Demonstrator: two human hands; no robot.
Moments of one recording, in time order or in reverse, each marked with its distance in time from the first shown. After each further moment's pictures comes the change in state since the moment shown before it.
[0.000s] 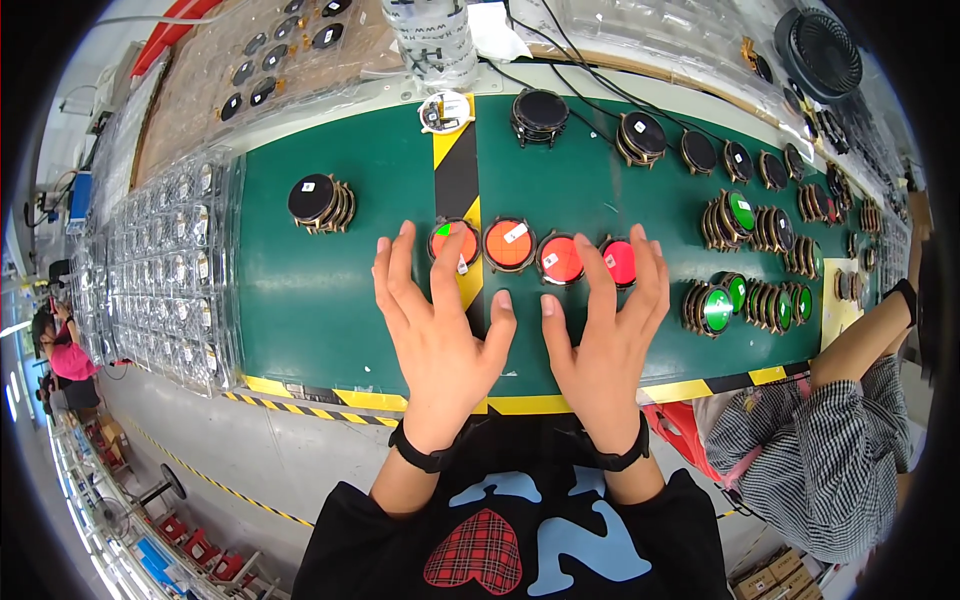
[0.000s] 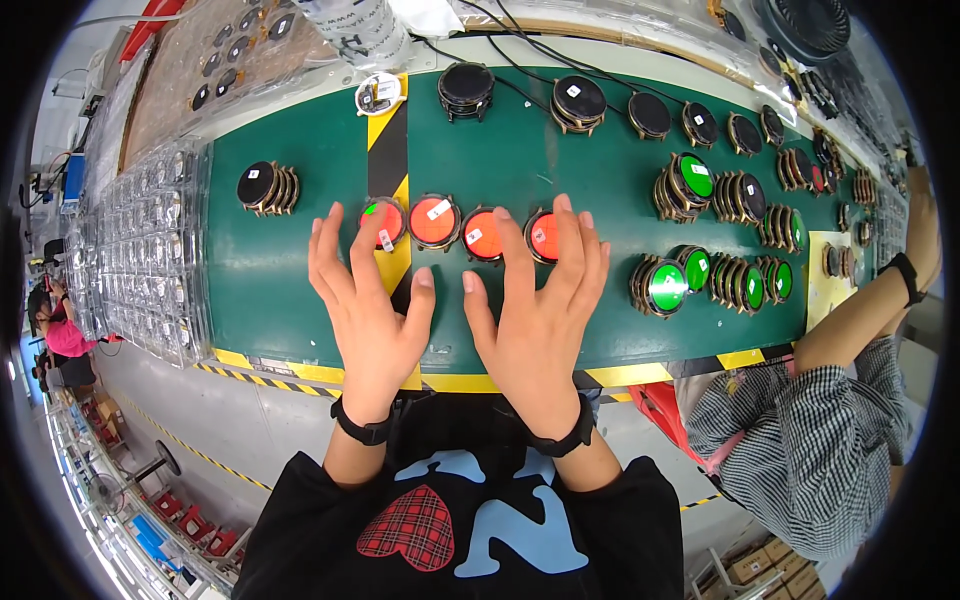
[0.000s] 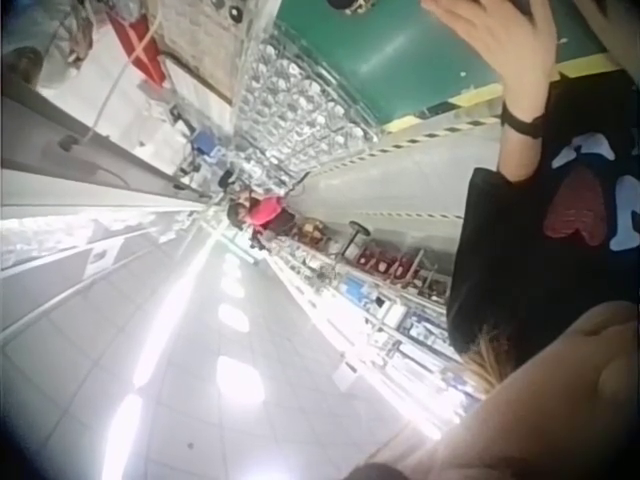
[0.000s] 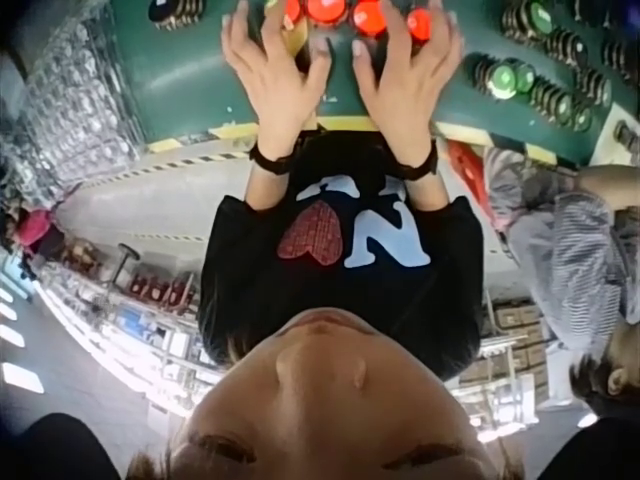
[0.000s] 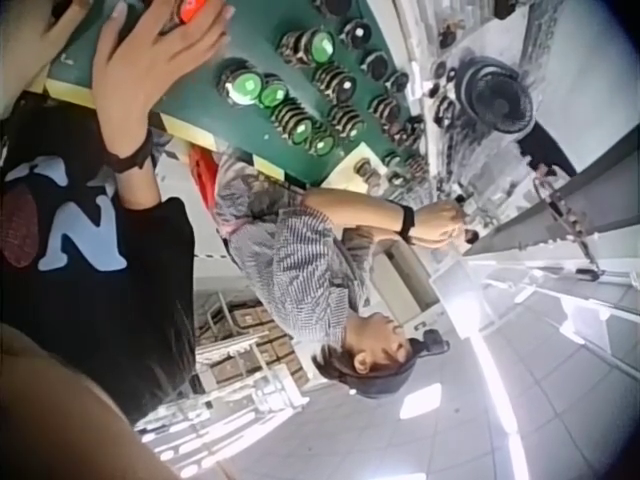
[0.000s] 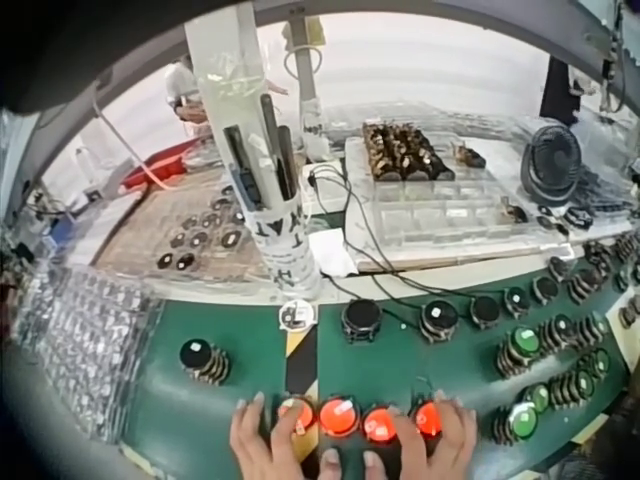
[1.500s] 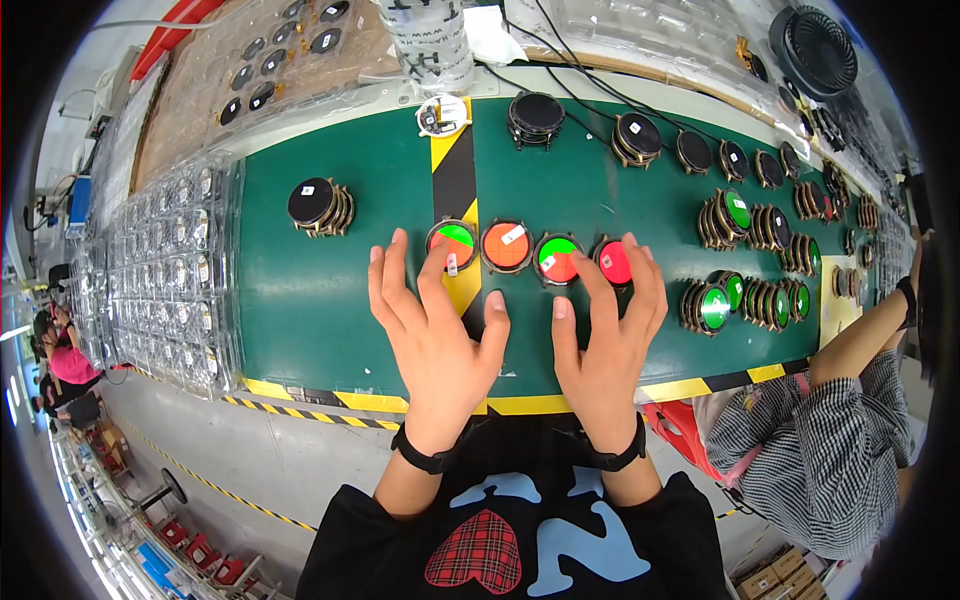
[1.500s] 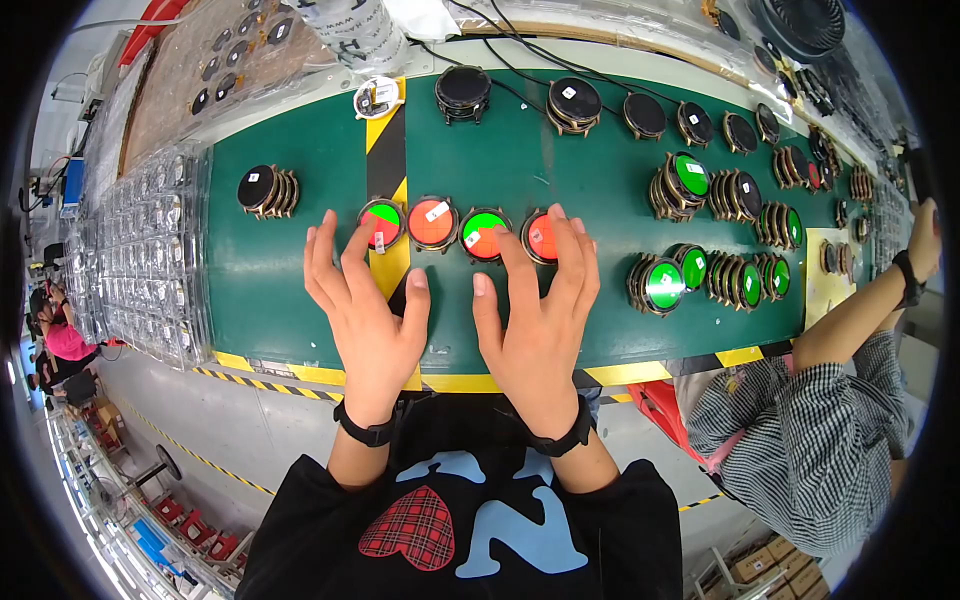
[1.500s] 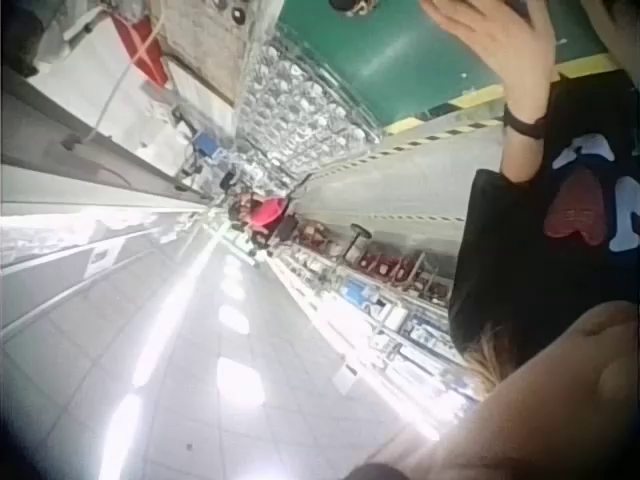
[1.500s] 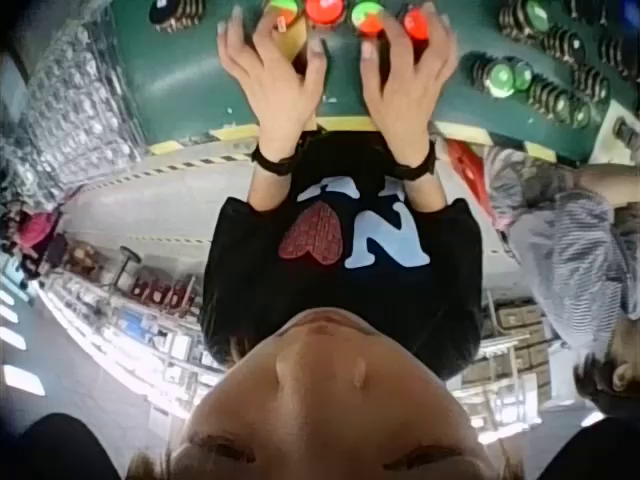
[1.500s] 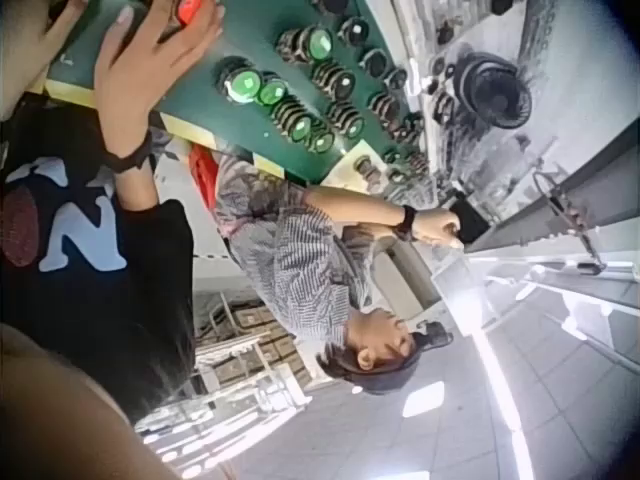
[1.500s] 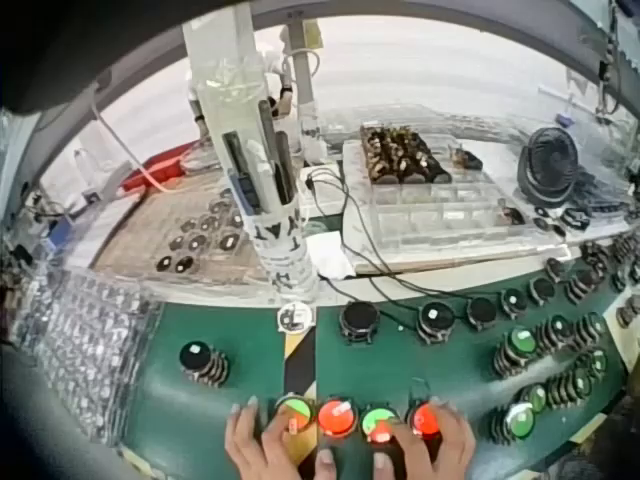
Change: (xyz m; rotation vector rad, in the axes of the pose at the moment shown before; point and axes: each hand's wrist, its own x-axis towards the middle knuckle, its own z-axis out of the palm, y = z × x) left_hand -0.004 -0.004 0.003 0.048 0.048 0.019; right_hand -0.006 0.003 0.003 0.085 0.056 0.016
